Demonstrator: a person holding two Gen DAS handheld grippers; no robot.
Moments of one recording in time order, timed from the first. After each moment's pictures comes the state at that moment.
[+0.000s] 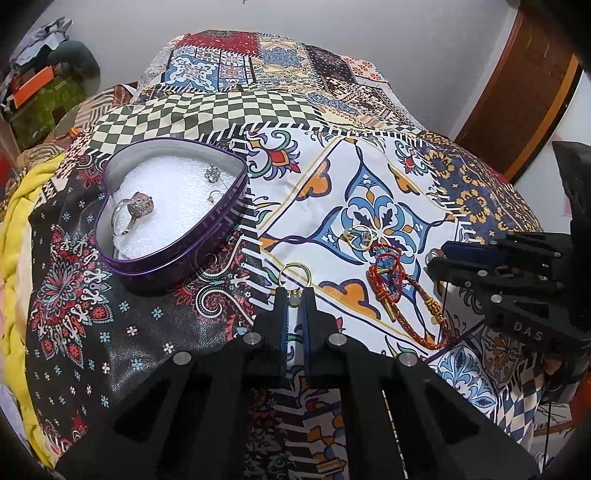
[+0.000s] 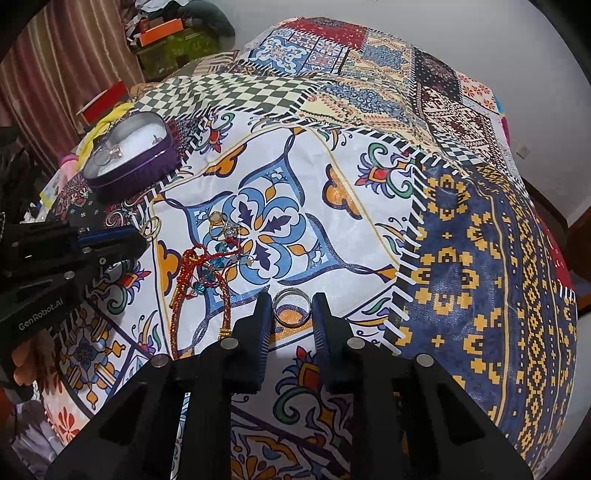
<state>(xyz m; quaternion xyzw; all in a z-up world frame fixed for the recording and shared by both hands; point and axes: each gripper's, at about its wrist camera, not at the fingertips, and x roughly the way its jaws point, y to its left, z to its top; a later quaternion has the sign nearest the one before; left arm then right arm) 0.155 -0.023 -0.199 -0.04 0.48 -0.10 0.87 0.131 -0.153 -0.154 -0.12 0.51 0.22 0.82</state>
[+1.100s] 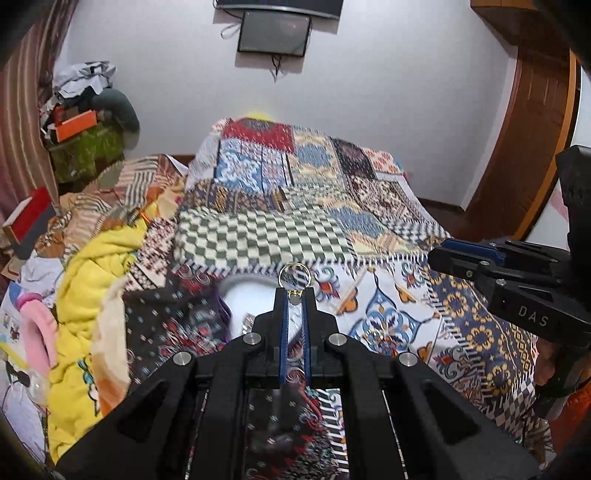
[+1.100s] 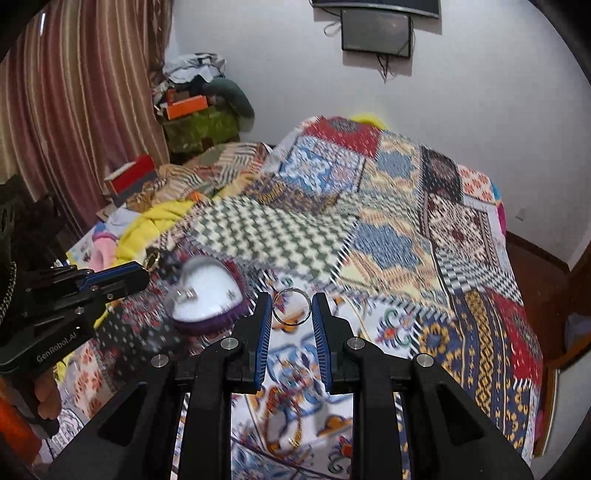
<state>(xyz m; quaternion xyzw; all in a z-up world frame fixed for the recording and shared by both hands) 0.130 0.034 -0.085 -0.06 0.34 -0.05 0.94 0.131 -0.106 -0.044 -0.08 0.37 0.26 0.89</state>
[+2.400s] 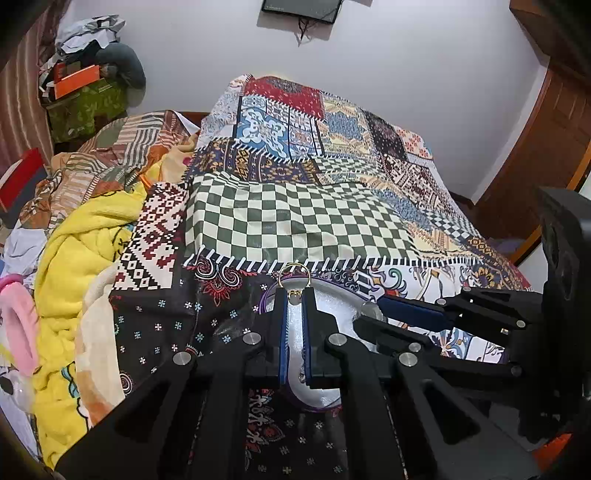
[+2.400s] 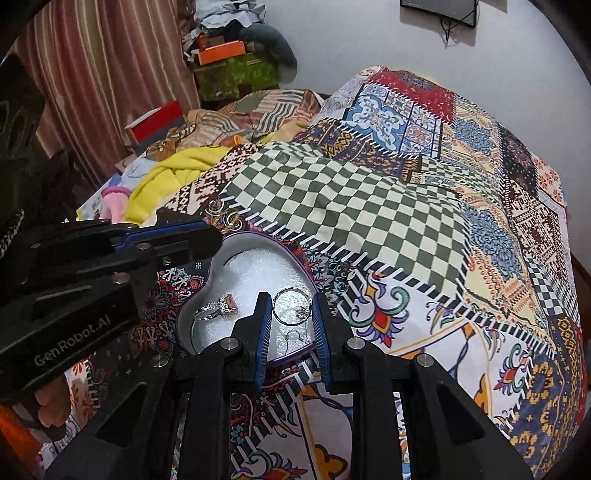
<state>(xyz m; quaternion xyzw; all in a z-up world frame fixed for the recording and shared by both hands) 0.203 0.086 -0.141 -0.10 0.41 -0.04 0.91 0.171 -0.008 -0.120 -0.12 0.44 0.32 0.83</state>
